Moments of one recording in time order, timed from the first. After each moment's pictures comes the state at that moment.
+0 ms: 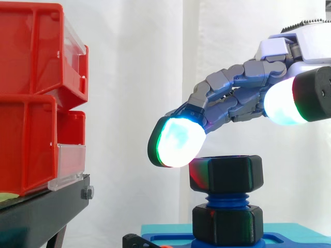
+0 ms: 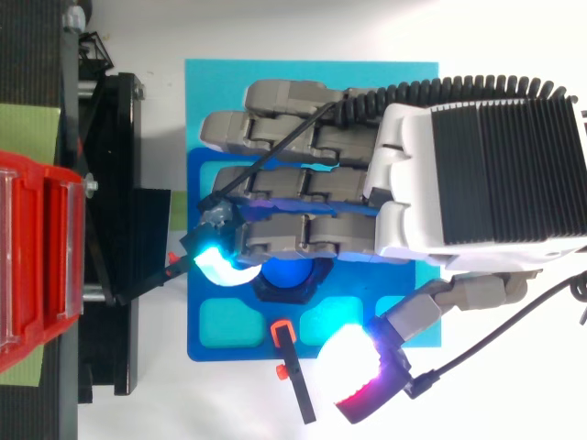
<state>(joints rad) 0.13 -2.15 -1.22 -2.95 -1.58 -1.25</state>
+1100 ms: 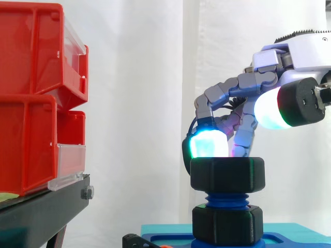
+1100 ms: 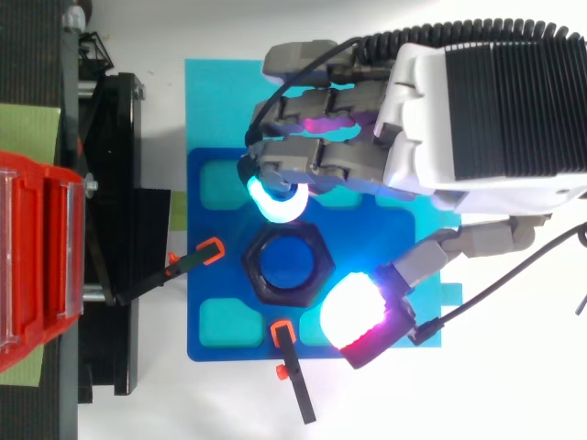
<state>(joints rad) 0.09 -2.15 -1.22 -2.95 -1.60 -1.26</state>
